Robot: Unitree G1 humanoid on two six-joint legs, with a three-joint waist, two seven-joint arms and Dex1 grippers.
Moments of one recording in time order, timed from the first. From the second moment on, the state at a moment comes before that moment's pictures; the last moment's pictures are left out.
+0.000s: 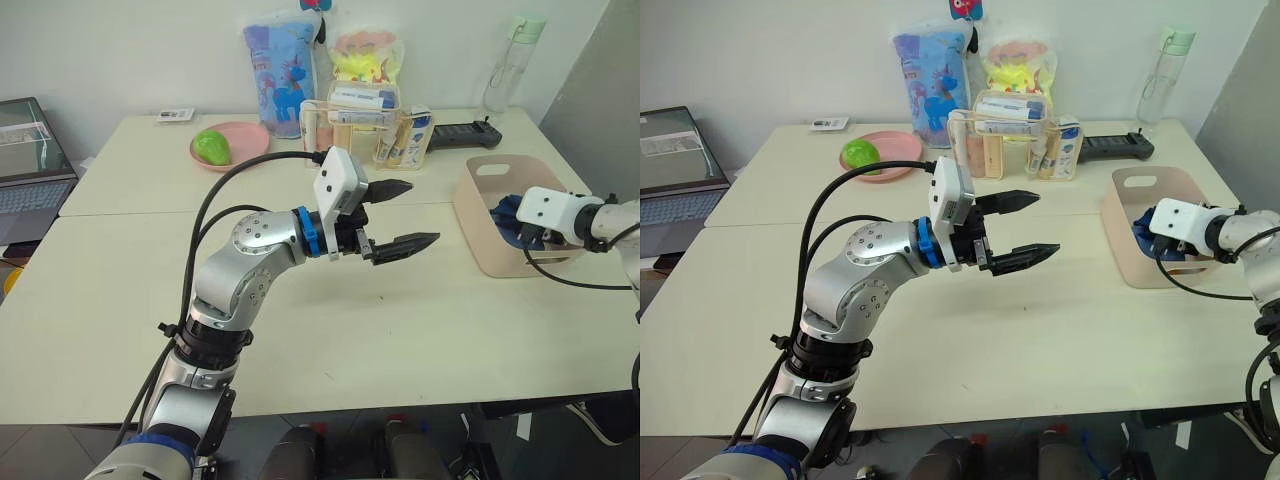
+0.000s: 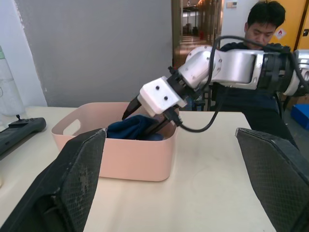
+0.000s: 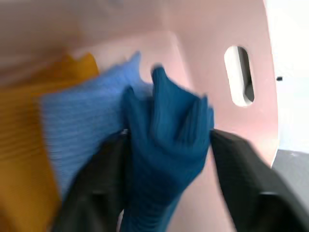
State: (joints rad) left arm -0.71 0.29 -0.17 -0.22 -0.48 0.55 -0.82; right arm -0.75 -1.00 0.20 0.54 -0.23 -0.05 0.92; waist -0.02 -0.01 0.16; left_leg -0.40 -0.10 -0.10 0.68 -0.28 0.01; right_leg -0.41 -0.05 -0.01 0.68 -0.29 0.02
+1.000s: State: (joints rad) left arm -0.72 0.28 -0.19 -0.18 -0.44 0.51 -0.84; right arm -0.93 -1.03 0.24 0.83 -0.37 -0.14 0.89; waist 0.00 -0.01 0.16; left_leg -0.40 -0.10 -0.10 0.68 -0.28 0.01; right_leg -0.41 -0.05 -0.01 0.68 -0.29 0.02
